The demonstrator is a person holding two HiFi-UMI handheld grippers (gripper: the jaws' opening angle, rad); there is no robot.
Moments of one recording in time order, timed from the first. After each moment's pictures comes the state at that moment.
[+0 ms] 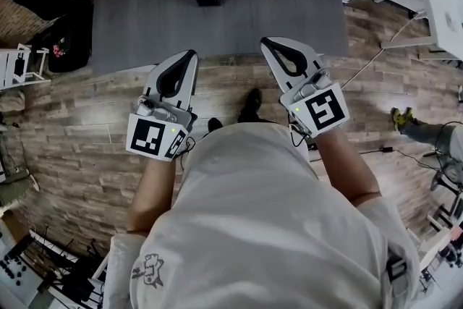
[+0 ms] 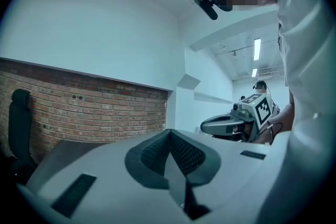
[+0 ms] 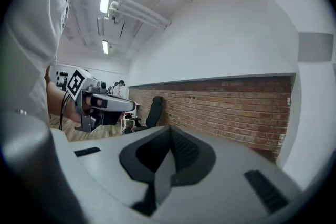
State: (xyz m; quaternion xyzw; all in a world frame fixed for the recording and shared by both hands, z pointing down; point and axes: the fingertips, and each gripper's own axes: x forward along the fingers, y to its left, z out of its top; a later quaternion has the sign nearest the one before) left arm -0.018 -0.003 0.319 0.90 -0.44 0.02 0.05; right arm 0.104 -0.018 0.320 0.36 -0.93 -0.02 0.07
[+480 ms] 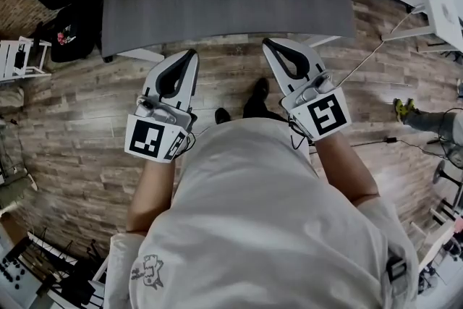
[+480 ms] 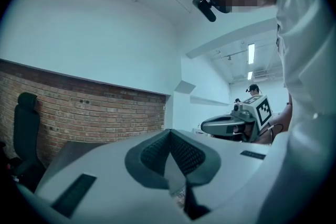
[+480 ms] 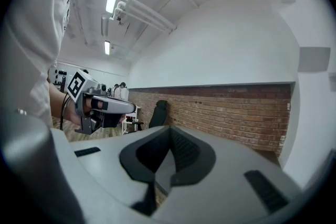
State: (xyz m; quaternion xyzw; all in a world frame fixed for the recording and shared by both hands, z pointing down) left arm -0.090 0.091 0.309 0.90 -0.43 0.01 0.04; right arm 0.032 0.079 0.304 0.37 -0.93 -0.03 0.05
